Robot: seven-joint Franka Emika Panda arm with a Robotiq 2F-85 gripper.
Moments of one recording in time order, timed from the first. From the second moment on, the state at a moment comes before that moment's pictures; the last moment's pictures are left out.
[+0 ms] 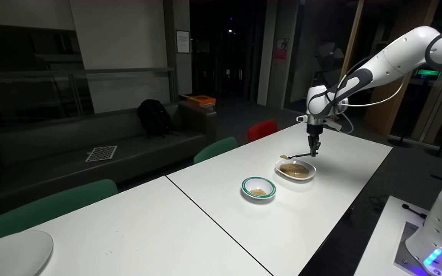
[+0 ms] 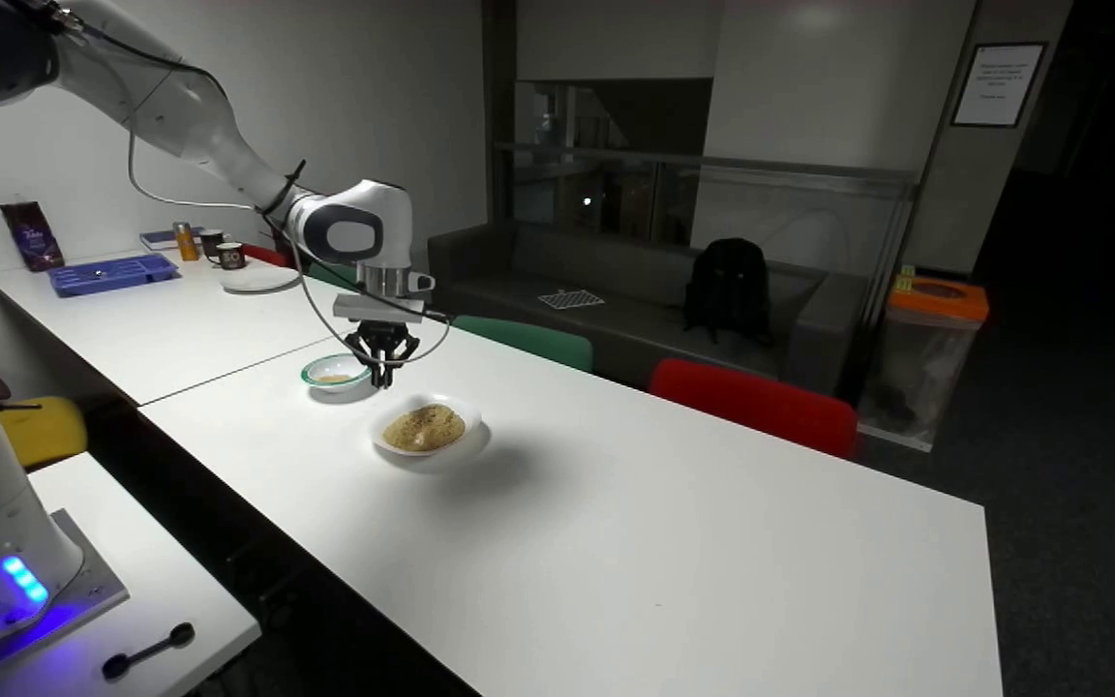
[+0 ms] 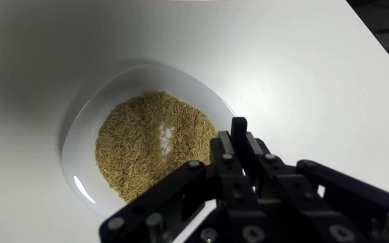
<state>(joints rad) -0.20 0.20 -0.07 -2.17 -0.03 2.24 -0.97</state>
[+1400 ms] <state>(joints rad) -0.06 0.19 0.00 -2.18 -0.09 2.24 -0.97</state>
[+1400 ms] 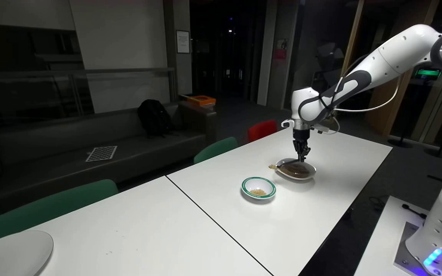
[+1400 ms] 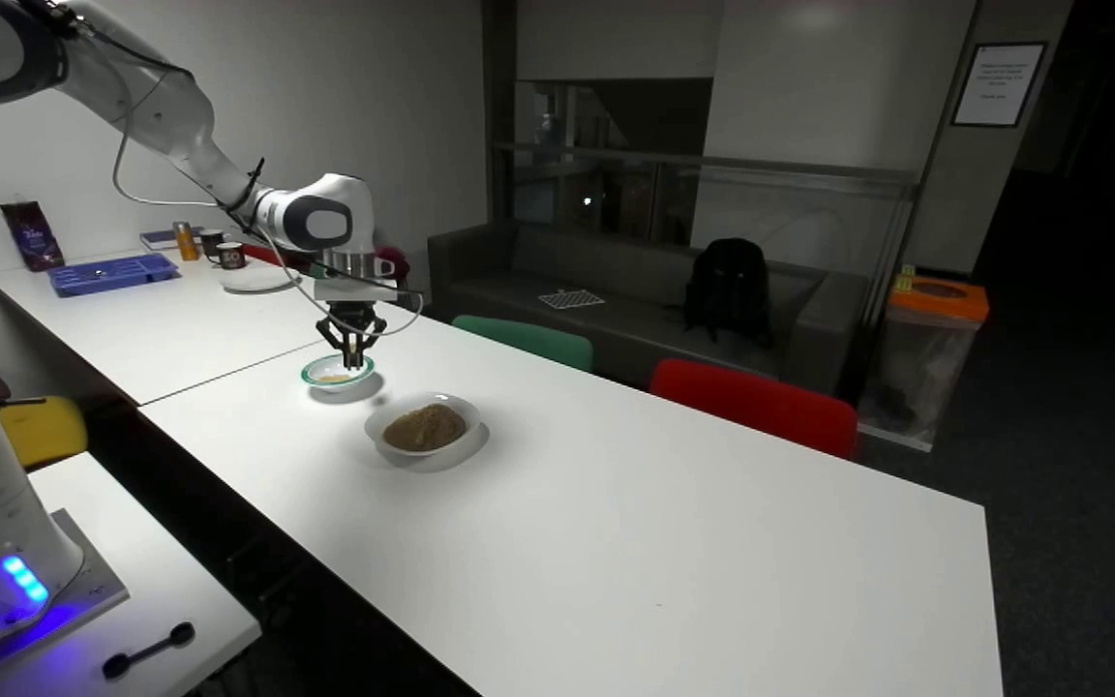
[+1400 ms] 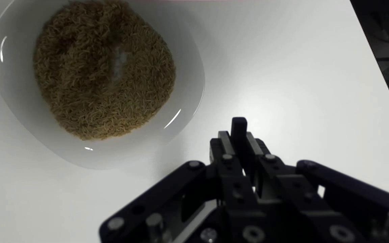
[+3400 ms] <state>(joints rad) 0.01 0.23 0.05 -2.17 -0.23 2.22 -0.86</state>
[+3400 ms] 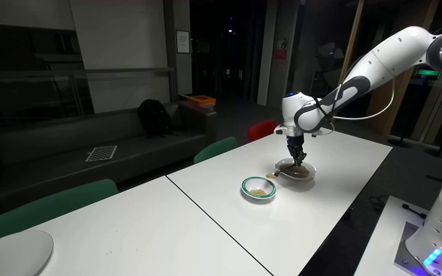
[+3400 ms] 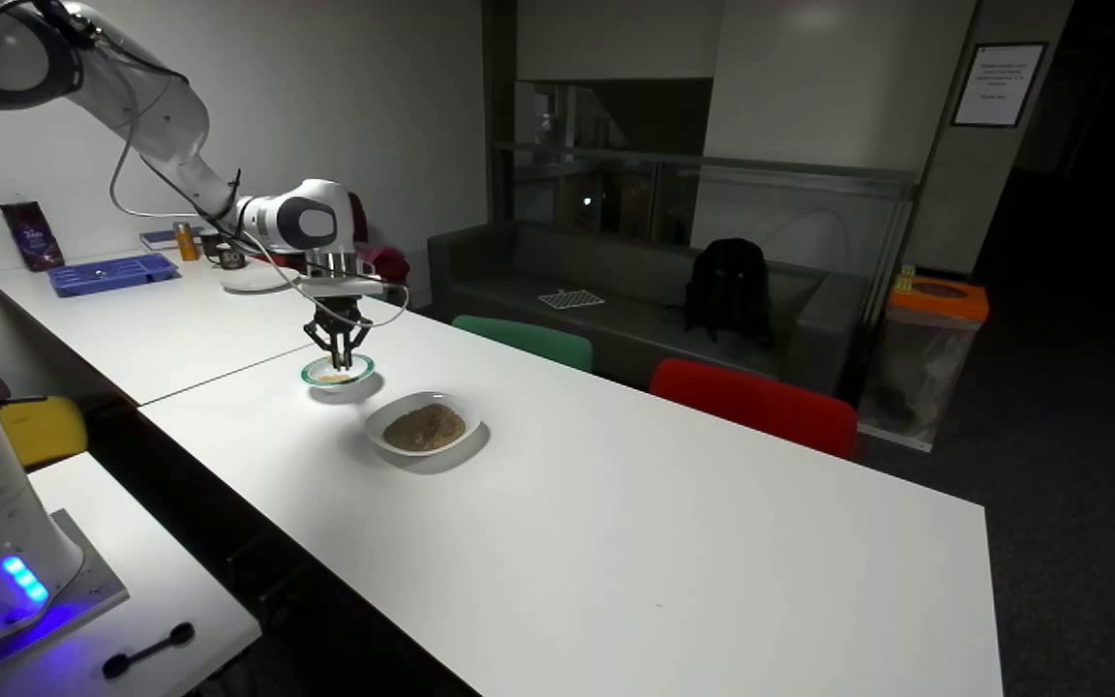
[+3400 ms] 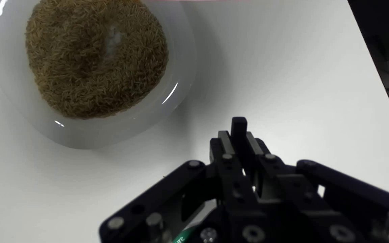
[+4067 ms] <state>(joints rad) 0.03 0.23 0.05 -2.17 -0.24 2.22 -0.73</state>
